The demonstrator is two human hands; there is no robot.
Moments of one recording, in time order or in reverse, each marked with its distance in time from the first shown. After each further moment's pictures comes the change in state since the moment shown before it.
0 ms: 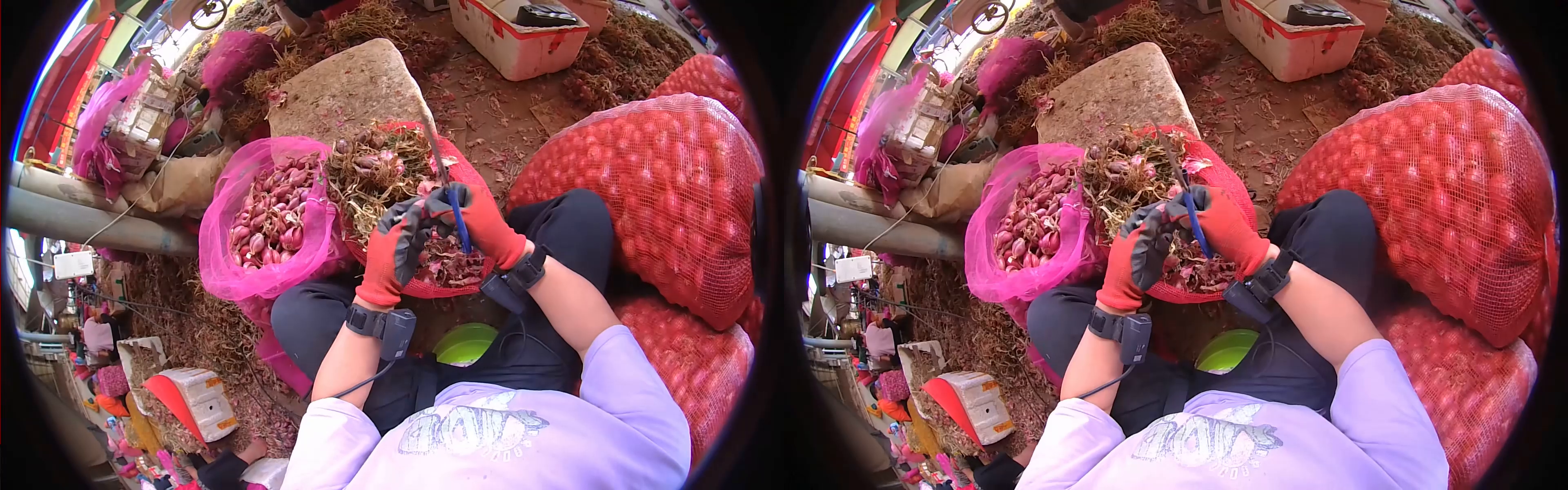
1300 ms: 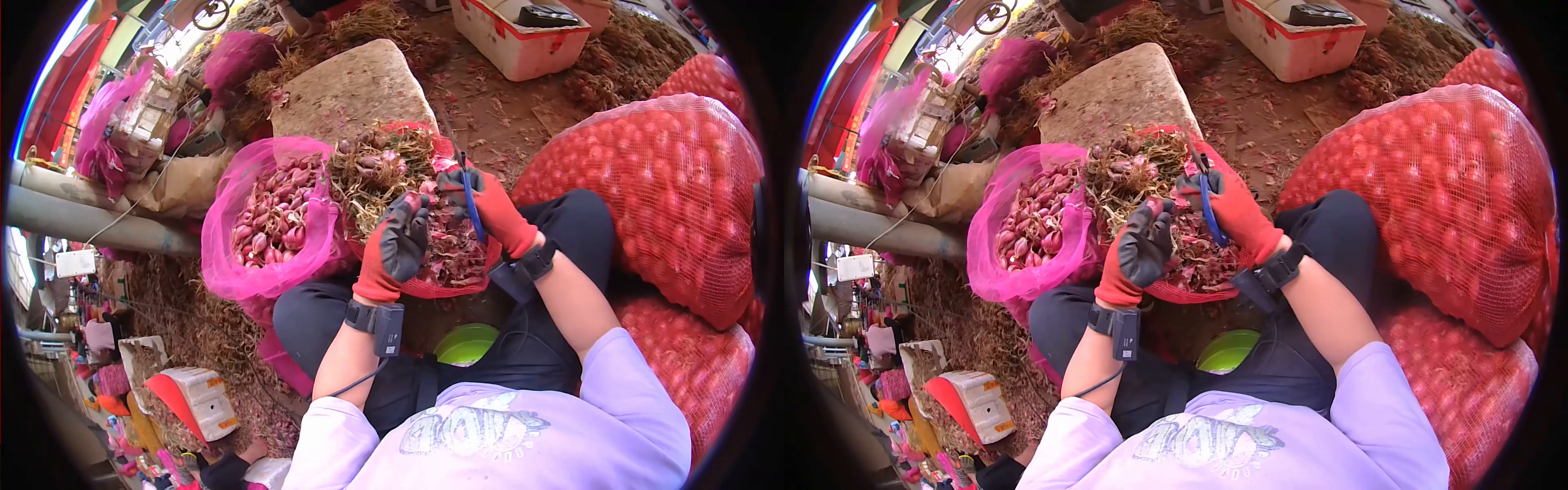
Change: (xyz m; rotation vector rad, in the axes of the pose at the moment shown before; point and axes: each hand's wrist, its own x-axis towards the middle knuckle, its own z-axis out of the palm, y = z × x) left_hand 0.013 -0.013 -0.019 -0.972 -0.073 -0.315; right_hand 0.011 -0.001 -0.024 -0.222 0.164 -0.024
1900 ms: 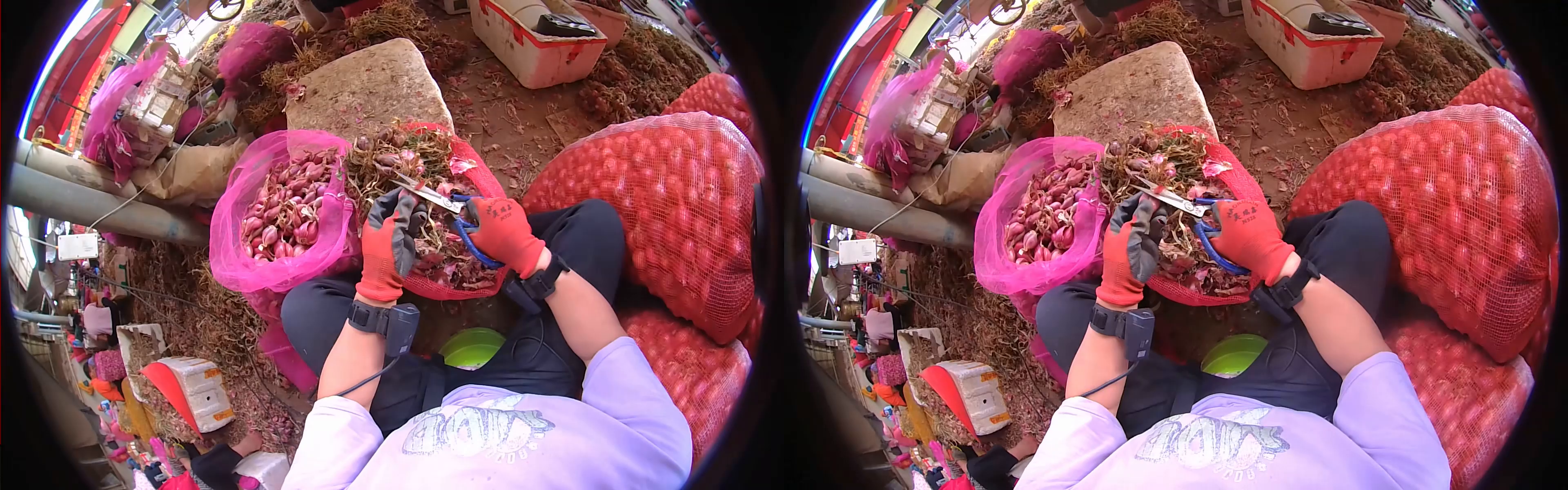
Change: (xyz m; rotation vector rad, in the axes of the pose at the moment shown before) left_hand -0.003 0.011 0.001 0.419 0.076 0.468; right_hand -0.021 -0.006 0.016 -1.133 -0.035 -0.205
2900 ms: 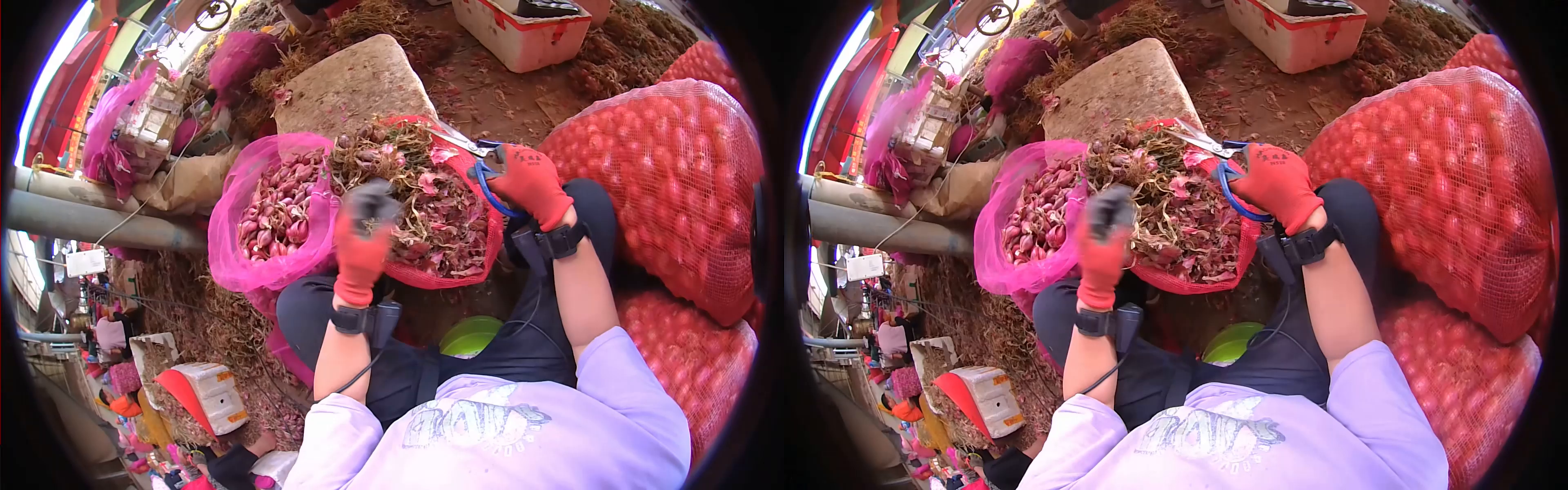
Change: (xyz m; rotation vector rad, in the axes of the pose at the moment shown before) left_hand -0.014 0.031 0.008 0.956 -0.198 0.578; right_hand 0.006 0.043 -0.059 -0.164 0.153 0.211
